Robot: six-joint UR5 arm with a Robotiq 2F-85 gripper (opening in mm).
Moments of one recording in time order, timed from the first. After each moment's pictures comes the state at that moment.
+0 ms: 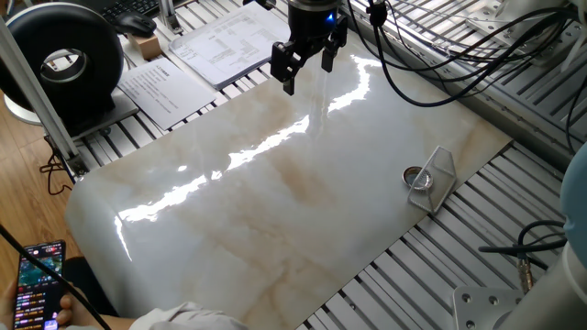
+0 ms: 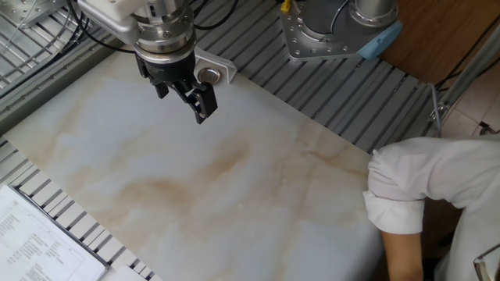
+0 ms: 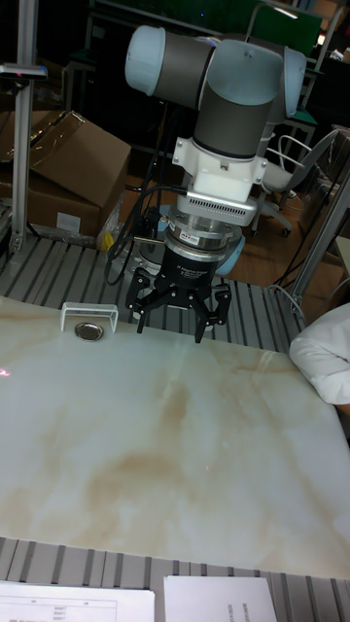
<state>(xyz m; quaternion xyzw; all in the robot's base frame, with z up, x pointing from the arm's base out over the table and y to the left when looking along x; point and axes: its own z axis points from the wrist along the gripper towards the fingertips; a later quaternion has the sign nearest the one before) 0.544 0.002 0.190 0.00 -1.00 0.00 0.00</state>
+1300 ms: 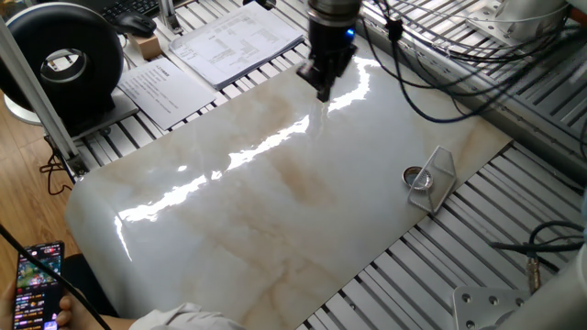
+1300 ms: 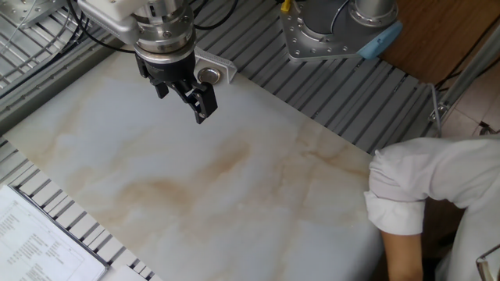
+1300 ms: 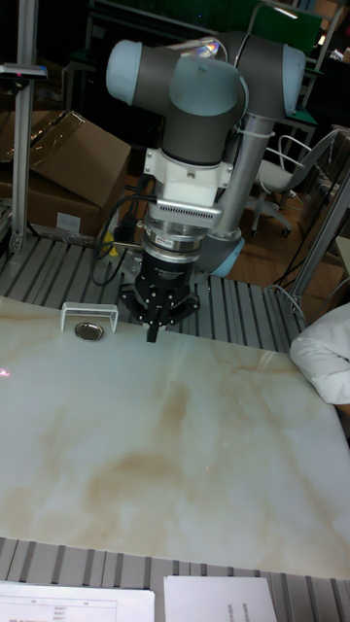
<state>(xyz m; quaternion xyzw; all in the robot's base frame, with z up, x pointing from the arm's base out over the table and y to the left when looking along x) 0.515 -0.018 0.163 0.02 -1.00 -0.03 0.00</state>
